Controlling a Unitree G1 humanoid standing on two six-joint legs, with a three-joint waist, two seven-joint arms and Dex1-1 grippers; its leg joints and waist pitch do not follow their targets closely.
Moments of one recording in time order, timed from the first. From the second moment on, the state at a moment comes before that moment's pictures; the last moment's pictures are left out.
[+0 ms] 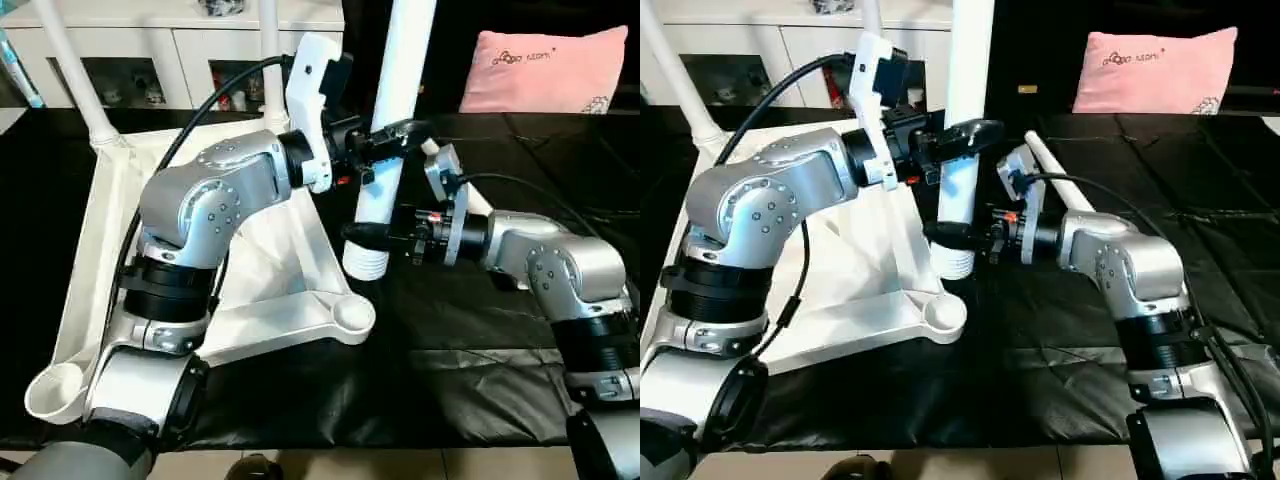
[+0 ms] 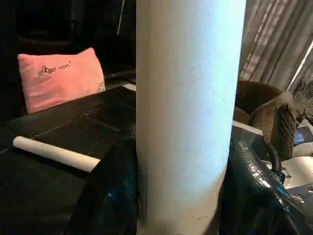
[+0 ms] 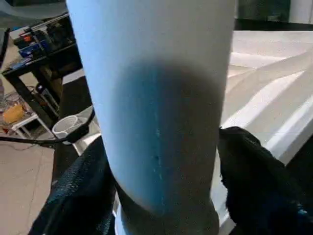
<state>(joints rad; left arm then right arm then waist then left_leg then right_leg) -0.90 0.17 -0.05 0.05 -0.60 0.83 -0.59 -0.65 -0.41 0.08 0.17 0.54 0.77 1.01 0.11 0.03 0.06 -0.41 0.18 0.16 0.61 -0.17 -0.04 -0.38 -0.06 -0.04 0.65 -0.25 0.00</state>
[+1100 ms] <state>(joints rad) -0.92 0.05 0.18 0.05 -0.81 0.90 -0.53 -0.66 -0.38 0.09 0.20 0.51 0.71 0.98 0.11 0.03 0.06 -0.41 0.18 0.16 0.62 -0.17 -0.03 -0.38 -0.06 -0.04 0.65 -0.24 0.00</state>
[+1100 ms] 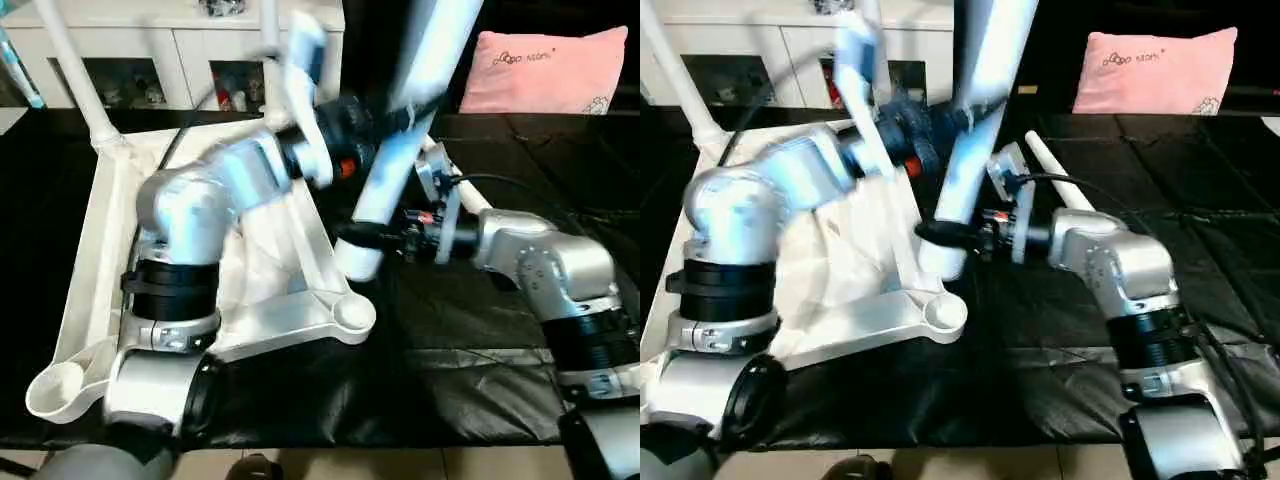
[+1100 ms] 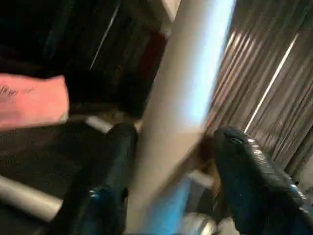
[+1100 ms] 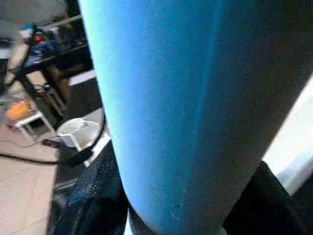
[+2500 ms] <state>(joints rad) -0.16 0.61 -0.17 -0.31 -0.34 0.57 -0.69 -0.09 -0.22 0.01 -0.35 0.29 0.61 0.36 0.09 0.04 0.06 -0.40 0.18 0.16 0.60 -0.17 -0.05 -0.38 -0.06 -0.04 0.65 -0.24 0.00</state>
